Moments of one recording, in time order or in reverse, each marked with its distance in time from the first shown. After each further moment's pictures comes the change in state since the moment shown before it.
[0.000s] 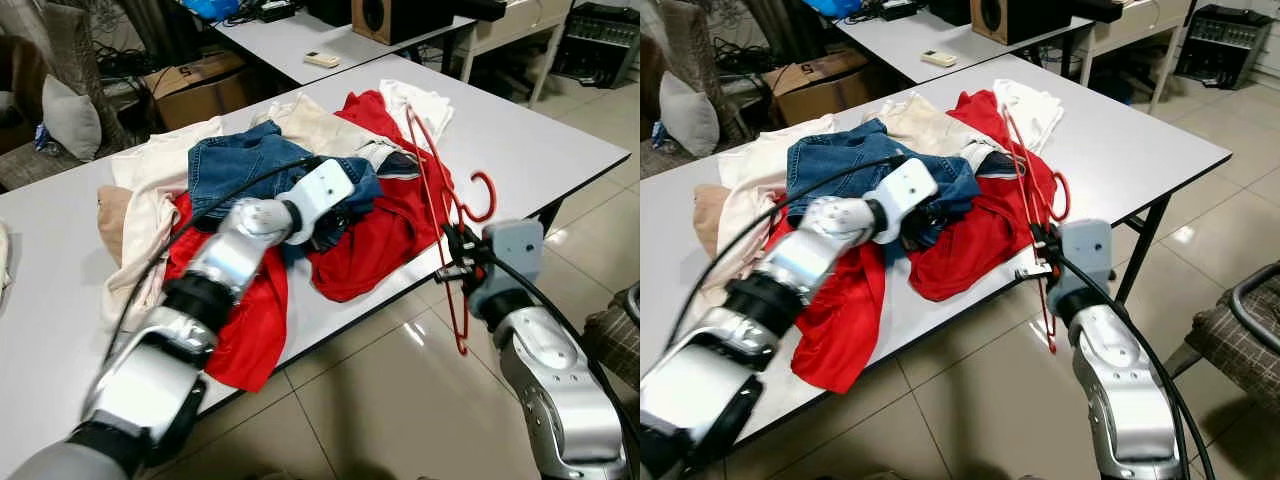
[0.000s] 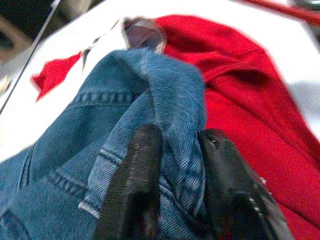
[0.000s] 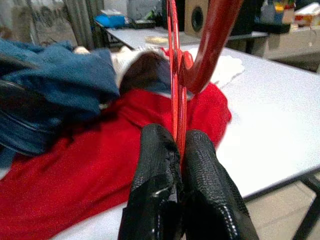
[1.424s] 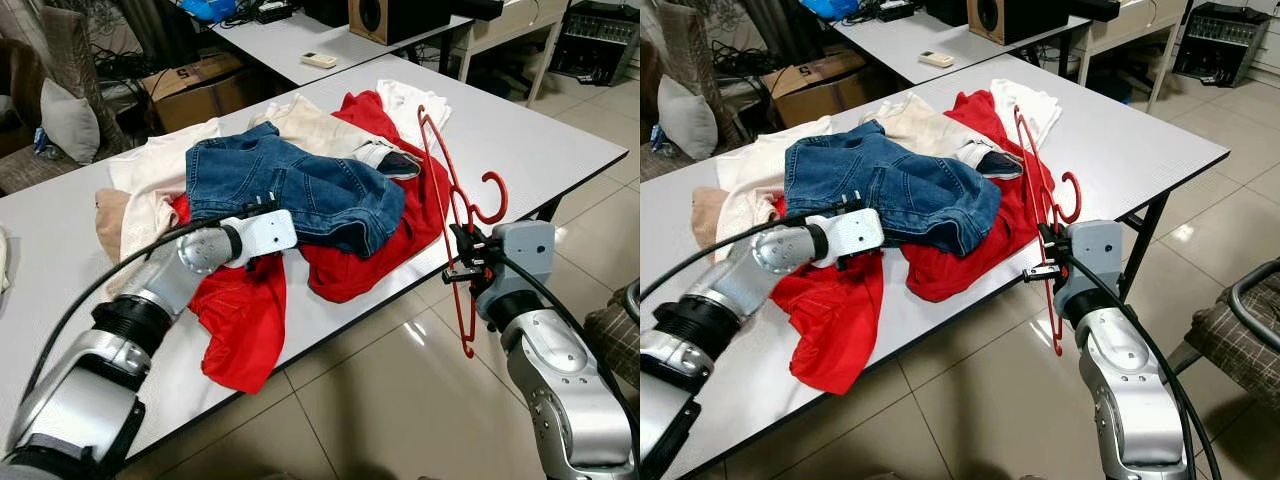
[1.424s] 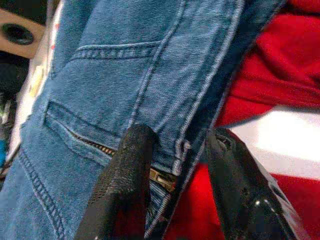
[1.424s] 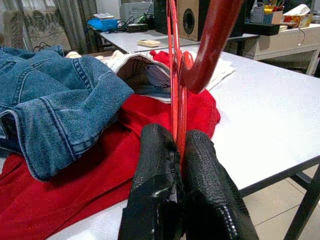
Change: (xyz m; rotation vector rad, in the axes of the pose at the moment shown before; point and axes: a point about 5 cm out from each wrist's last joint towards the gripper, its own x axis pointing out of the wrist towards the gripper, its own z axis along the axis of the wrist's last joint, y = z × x) left arm -0.040 0.010 -0.066 0.340 0.218 0.085; right arm -0.003 -0.005 0.005 0.006 -0.012 -0.016
